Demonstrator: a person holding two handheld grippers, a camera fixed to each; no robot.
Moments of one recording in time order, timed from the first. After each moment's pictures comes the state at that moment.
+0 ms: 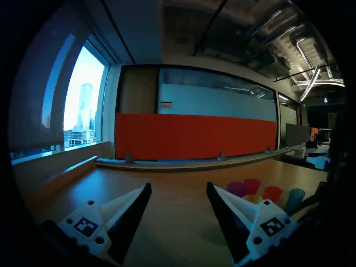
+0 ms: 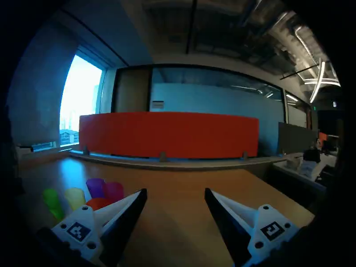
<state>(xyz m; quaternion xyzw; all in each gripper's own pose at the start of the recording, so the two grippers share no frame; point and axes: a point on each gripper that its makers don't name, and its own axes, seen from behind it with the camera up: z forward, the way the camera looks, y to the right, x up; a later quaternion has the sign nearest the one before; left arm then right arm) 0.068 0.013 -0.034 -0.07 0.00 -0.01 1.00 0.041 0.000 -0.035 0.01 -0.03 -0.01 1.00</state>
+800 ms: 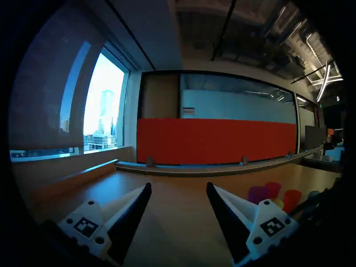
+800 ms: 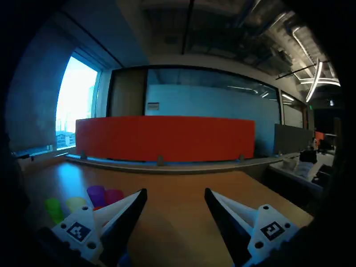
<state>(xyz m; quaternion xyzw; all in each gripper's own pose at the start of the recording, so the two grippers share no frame) 0.058 -0.020 -0.023 0.02 0.02 -0.01 1.00 0.066 -0.005 -0.038 -0.01 -0.03 -0.01 1.00</state>
